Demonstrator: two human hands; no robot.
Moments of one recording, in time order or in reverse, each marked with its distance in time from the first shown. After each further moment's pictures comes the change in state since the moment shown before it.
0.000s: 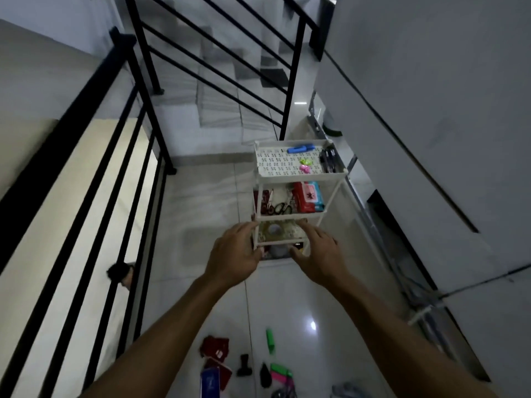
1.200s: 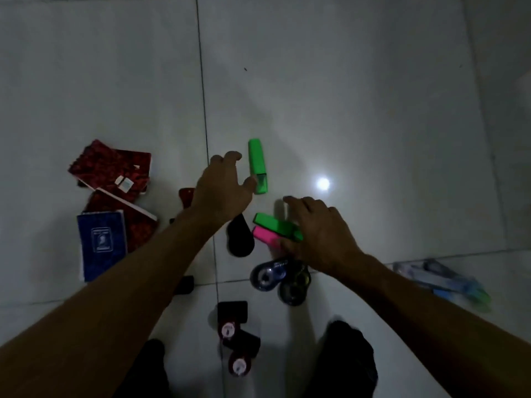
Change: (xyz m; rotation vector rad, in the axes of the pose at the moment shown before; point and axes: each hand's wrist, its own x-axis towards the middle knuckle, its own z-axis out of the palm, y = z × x) left_hand -0.114 -0.441 0.699 0.024 -0.225 -0.436; right_hand -0.198 0.474 0.645 -0.206 -0.557 -0.131
